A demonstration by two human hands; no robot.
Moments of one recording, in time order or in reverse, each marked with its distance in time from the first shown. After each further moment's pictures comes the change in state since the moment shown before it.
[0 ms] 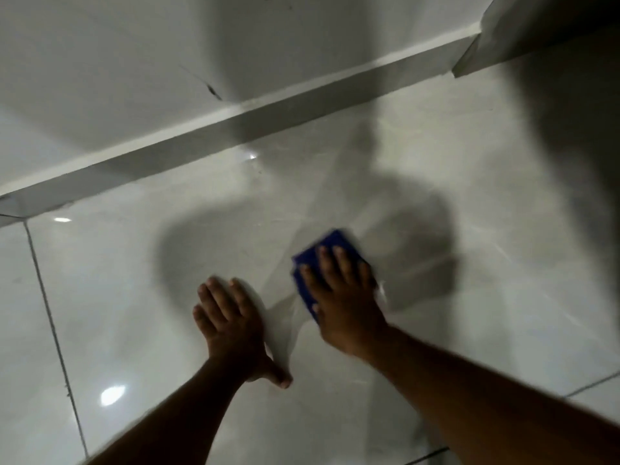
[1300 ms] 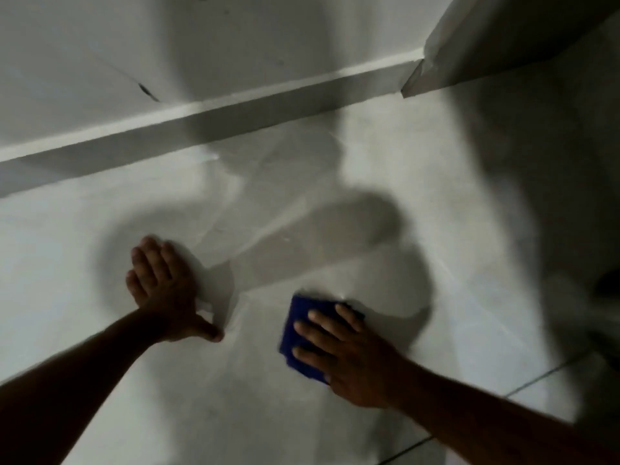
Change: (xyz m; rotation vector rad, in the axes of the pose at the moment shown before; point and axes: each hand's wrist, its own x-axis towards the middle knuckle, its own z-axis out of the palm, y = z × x) left_hand 0.042 0.014 -0.064 -0.083 0.070 0.024; right_hand -0.085 0.107 0.019 -0.197 -0.101 -0.523
